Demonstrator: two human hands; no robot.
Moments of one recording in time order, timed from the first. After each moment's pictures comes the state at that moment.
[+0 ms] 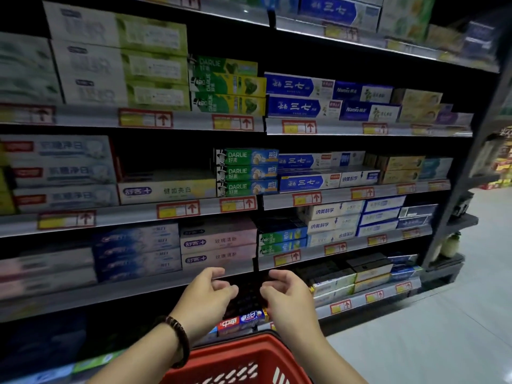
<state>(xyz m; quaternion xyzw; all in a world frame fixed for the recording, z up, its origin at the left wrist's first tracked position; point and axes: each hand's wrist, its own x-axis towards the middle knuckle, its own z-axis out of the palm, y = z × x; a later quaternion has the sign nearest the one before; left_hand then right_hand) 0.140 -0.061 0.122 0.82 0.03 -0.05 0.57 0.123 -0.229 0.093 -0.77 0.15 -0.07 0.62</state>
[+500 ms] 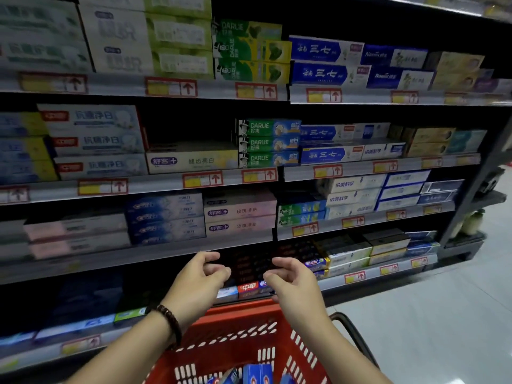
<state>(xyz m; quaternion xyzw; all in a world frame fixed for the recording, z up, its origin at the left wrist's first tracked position) 0.111 -0.004 0.093 0.80 0.07 -0.02 0.59 0.091 -0.199 0.067 -0.76 0.10 -0.05 0.64</state>
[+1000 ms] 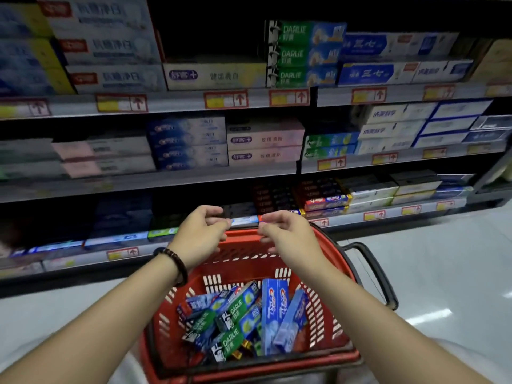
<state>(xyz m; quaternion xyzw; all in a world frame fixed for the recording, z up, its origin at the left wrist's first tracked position) 0.095 0.041 0.033 0.80 0.12 -0.05 0.59 0.080 -0.153 0.026 -0.78 0.07 0.05 0.61</state>
